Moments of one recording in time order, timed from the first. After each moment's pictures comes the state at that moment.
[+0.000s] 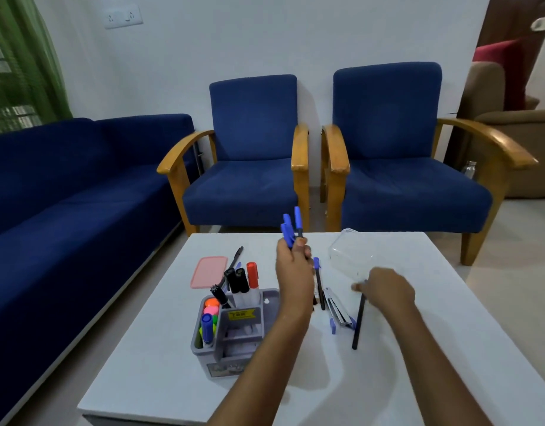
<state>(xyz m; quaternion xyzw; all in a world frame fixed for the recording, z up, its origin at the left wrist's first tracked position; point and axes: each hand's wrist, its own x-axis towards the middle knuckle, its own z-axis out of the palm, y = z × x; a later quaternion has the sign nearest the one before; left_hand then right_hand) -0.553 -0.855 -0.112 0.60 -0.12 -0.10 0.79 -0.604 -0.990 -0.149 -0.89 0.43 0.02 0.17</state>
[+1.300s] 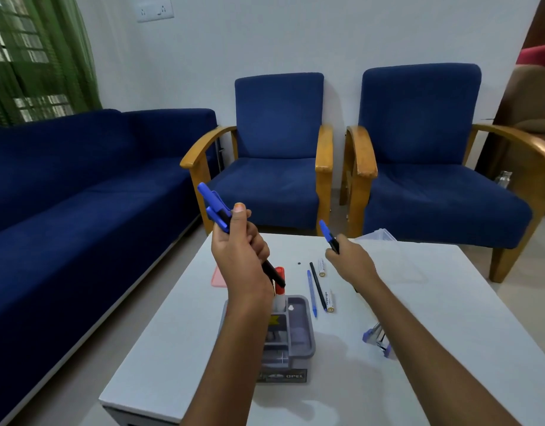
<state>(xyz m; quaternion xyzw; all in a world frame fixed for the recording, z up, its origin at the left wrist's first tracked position) -0.525 -0.769 -0.051 0.44 -0.02 0.05 0.90 -0.496 -0.964 -0.149 -0.92 0.24 -0.13 0.29</state>
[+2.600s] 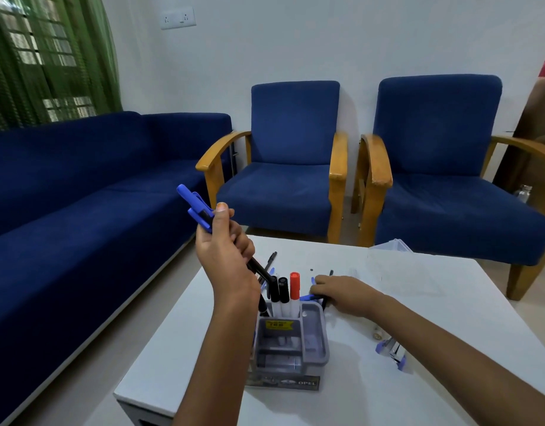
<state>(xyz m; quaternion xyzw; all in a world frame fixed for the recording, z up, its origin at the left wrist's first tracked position) -0.508 -0.736 -0.046 0.39 -0.03 0.11 0.91 -0.499 -0.951 -0.173 -0.99 -0.12 0.04 0.02</state>
